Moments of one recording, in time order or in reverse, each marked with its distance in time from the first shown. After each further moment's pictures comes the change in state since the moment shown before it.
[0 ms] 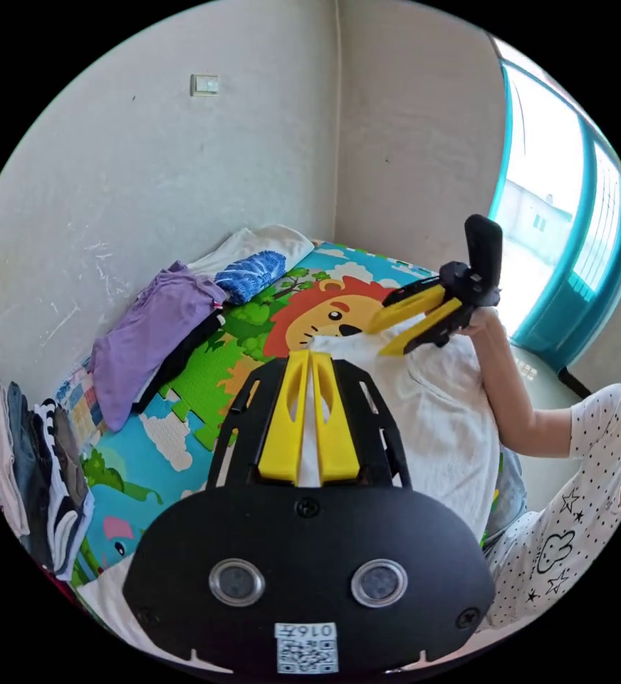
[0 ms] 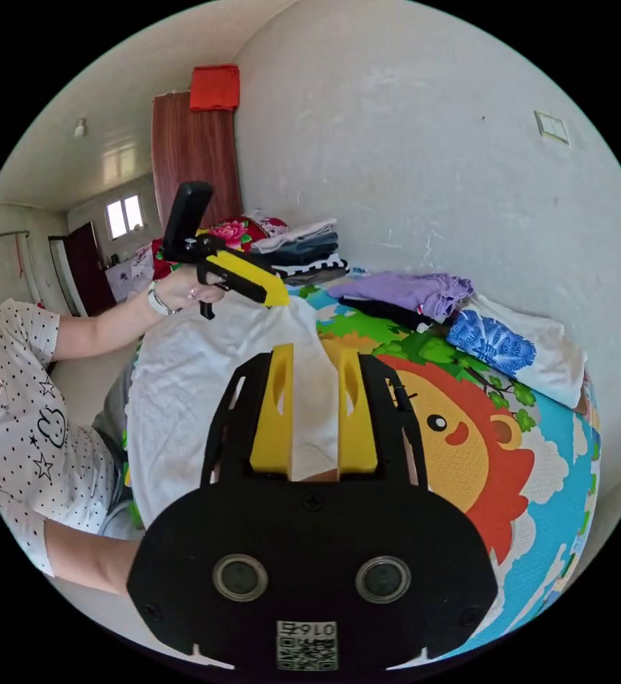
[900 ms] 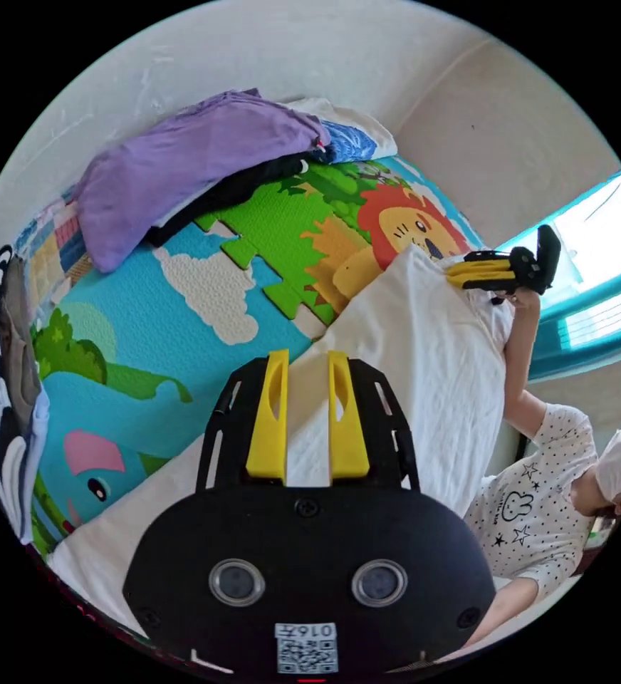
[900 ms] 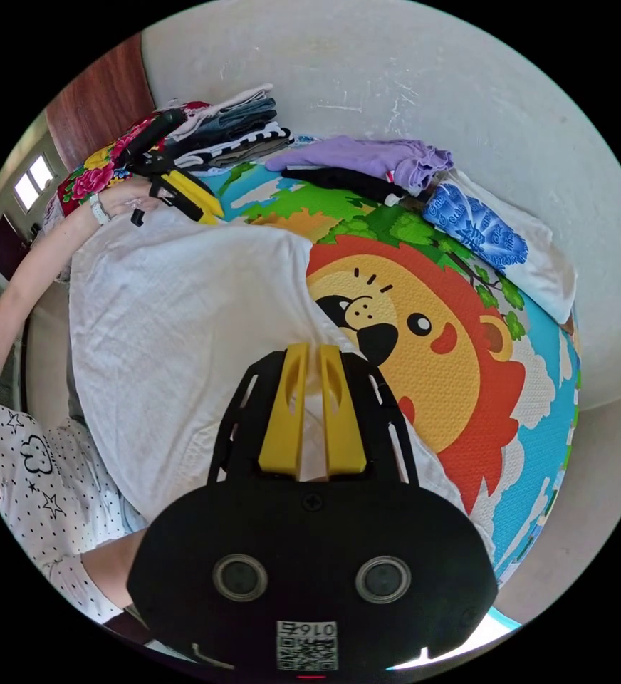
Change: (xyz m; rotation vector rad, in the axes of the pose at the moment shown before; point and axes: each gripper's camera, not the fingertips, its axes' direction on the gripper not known) left arm -0.186 0.084 0.044 -0.347 0.266 -0.270; right arm -0.008 -0.041 0.132 -0.443 0.122 0.172
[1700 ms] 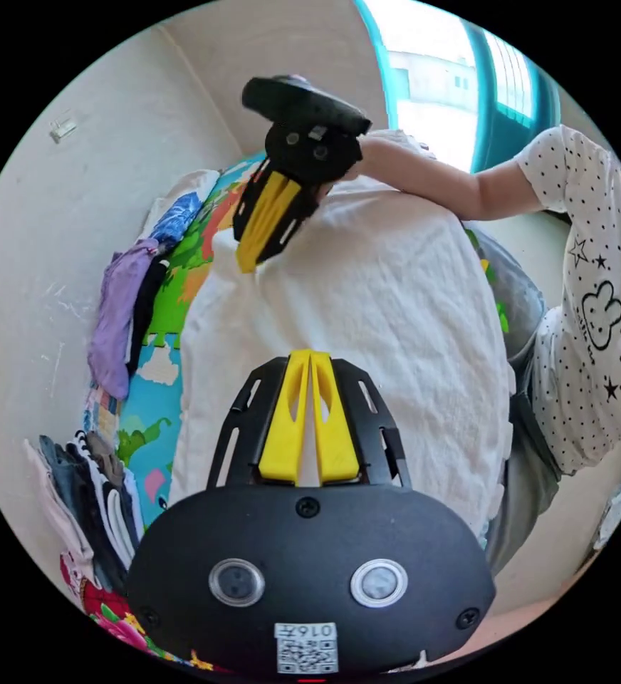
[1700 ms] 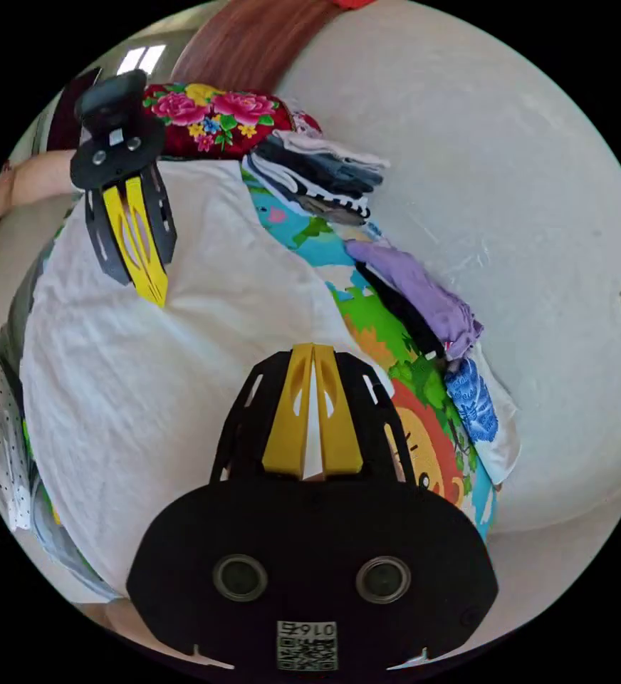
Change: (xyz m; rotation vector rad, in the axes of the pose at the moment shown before) left arm 0.183 0.194 -0.032 0.052 -0.454 0.675; right arm -0.248 -0.059 0.054 0.129 0.352 -0.479
